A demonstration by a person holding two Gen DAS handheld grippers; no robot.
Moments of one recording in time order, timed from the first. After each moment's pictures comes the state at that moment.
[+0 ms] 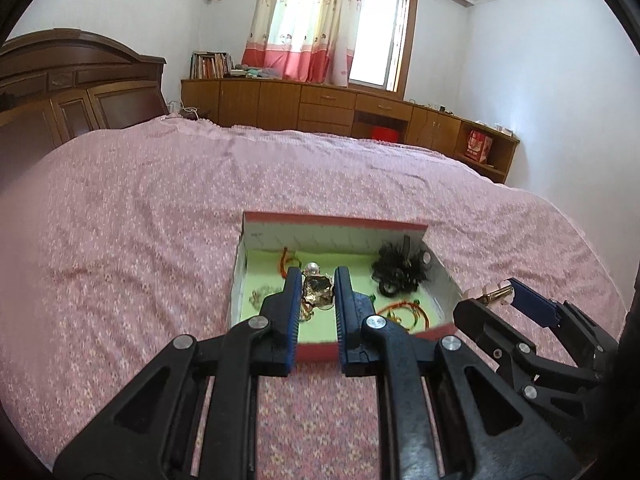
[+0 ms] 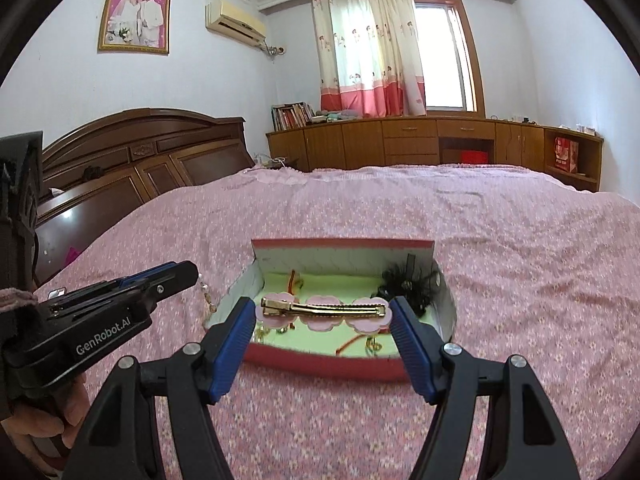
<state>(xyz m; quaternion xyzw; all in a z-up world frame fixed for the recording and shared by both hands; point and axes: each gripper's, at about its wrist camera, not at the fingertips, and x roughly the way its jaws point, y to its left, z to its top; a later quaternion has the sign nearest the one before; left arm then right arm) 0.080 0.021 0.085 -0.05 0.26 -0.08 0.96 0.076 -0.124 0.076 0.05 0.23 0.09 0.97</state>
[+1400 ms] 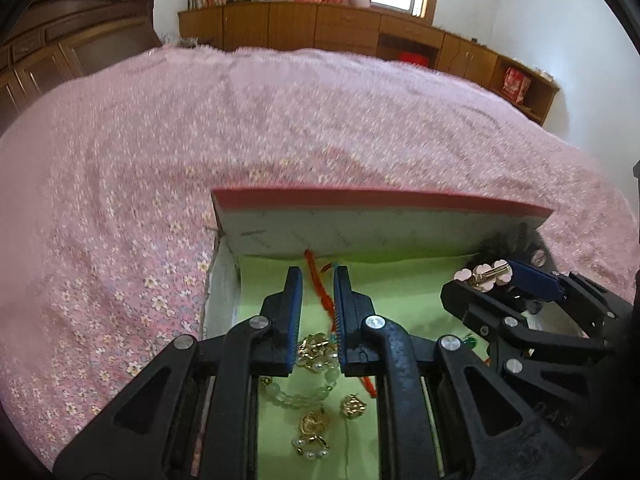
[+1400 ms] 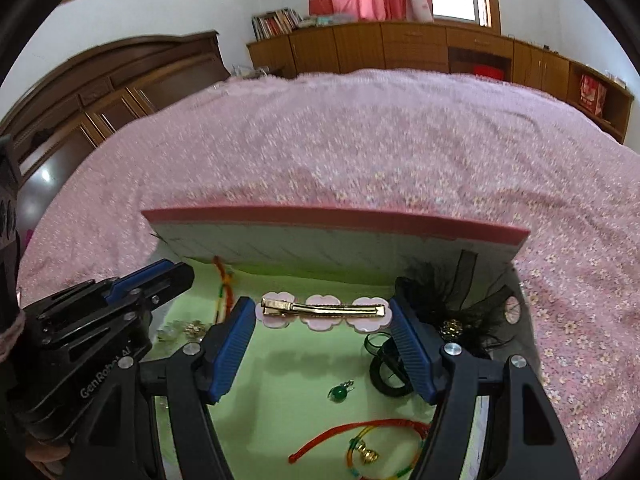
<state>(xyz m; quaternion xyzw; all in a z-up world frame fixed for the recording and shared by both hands) 0.249 0.019 0.005 -0.03 0.41 -0.05 0.91 0.281 -0.125 0.002 0.05 0.41 0.09 0.91</state>
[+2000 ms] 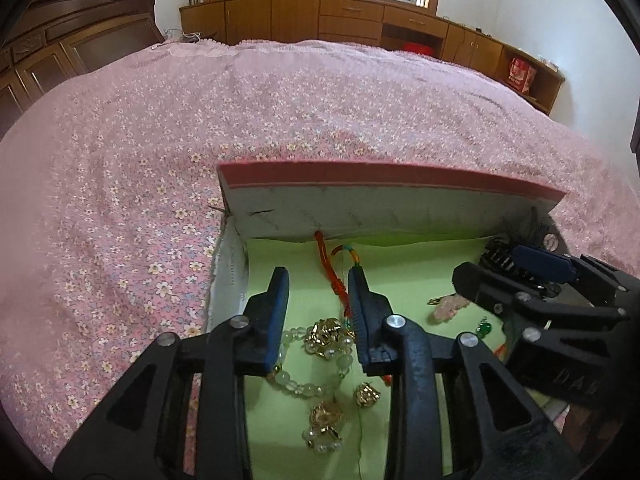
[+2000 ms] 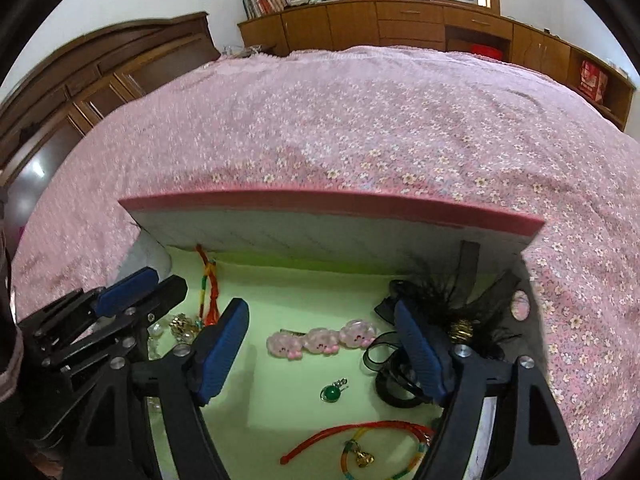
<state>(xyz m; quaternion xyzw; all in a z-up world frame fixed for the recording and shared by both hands) 0.237 0.018 0.008 -0.02 0.41 -0.04 0.91 0.291 -0.129 -0.003 0.05 0.44 0.09 0.89</state>
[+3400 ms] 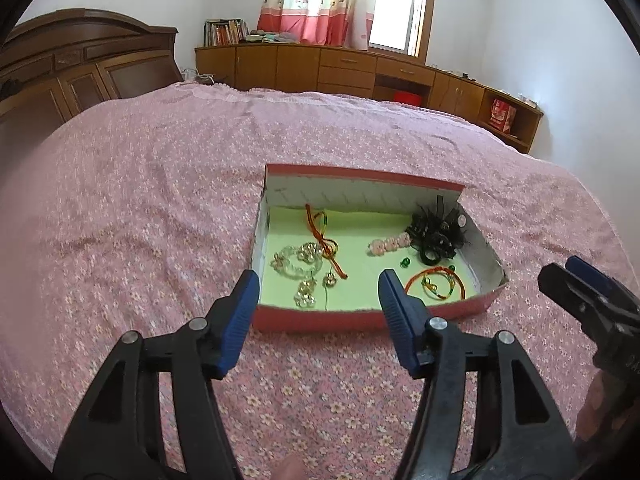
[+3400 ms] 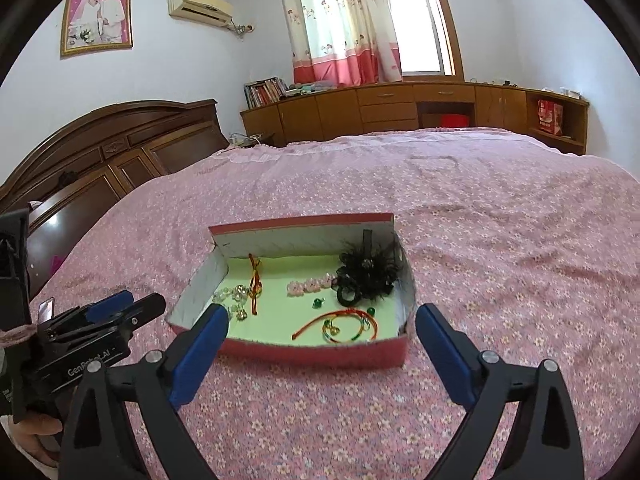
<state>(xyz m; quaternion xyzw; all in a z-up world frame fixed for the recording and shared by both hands) 0.095 0.026 0.054 -0.04 0.33 -0.04 0.94 0.093 -0.169 0.066 0.08 0.29 0.06 0.95</state>
